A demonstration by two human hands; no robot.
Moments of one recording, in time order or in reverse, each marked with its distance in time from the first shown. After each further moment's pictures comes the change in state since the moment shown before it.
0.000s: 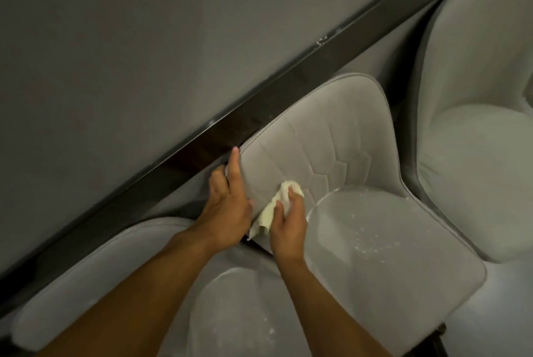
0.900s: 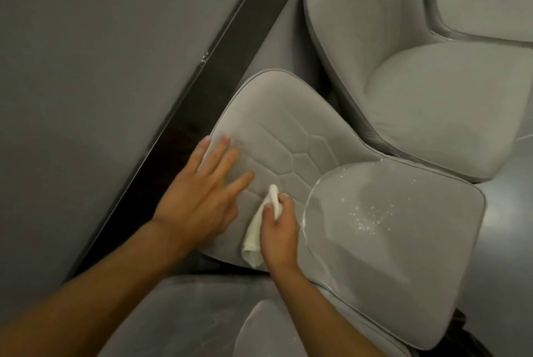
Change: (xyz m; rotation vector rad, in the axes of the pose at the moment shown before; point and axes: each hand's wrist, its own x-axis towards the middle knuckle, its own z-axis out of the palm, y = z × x) left_hand 0.057 0.059 -0.050 1.168 0.015 0.988; right_hand 0.005 -0.005 -0.004 0.300 0.283 0.225
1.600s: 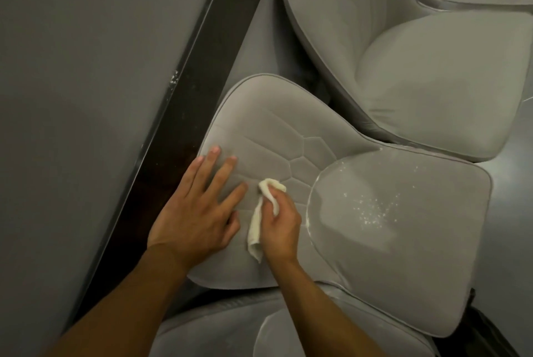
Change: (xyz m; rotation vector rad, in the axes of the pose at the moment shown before) left_hand 0.024 -0.017 0.035 0.013 0.013 0.084; right_hand 0.048 0.013 0.031 0.031 0.160 -0.157
